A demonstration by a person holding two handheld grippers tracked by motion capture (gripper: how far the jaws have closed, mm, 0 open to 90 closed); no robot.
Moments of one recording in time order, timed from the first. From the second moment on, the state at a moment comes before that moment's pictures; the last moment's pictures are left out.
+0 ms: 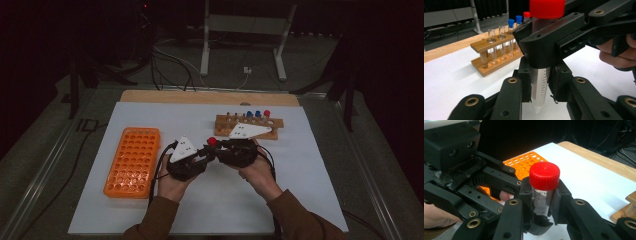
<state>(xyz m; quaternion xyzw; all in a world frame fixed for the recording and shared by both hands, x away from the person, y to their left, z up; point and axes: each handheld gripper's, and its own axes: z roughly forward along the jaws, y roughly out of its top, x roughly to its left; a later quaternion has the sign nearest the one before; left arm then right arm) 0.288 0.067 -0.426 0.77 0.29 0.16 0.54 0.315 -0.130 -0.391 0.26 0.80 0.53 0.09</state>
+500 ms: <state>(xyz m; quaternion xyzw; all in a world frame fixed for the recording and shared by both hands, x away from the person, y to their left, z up) 0.294 0.080 -0.425 0.76 0.31 0.18 0.54 0.313 -0.148 -0.385 0.26 0.78 0.56 0.12</state>
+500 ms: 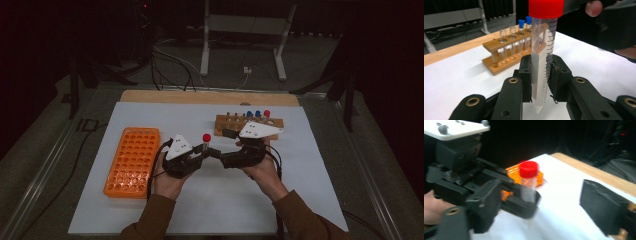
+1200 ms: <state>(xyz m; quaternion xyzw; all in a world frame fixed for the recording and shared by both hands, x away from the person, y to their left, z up) 0.294 0.131 -0.428 0.73 0.36 0.21 0.53 0.300 -0.216 -0.415 0.32 0.75 0.54 0.22</state>
